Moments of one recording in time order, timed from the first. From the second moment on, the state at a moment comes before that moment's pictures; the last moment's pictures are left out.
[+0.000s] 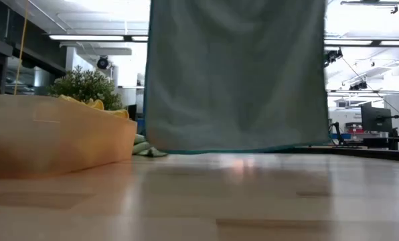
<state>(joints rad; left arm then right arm) 0.10 1.41 1.88 -1.15 0.20 -0.34 0.09 0.99 1.56 -1.00 -0.16 0.54</state>
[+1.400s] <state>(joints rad) 0.23 2.12 1.88 -1.16 -0.38 -0.16 0.09 1.04 0.80 -1.15 0.27 0.94</state>
